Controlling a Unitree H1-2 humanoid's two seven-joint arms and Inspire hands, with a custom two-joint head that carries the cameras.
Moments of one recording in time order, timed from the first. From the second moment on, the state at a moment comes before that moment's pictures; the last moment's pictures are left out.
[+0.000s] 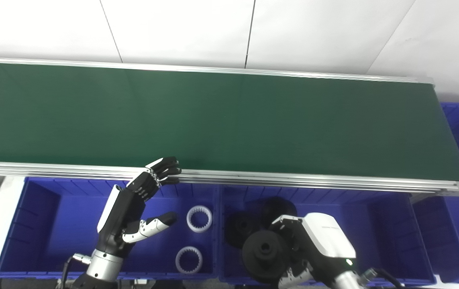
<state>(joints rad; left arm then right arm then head) 0.40 0.10 -0.13 -0.13 -0.10 -0.43 -0.31 0.50 -0.24 0.41 -0.47 -1.02 0.29 0.23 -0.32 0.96</state>
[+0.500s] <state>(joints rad) 0.41 0.11 -0.08 -0.13 -0.11 -0.43 -0.37 0.44 -0.14 0.38 -0.39 -1.19 0.35 0.25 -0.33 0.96</state>
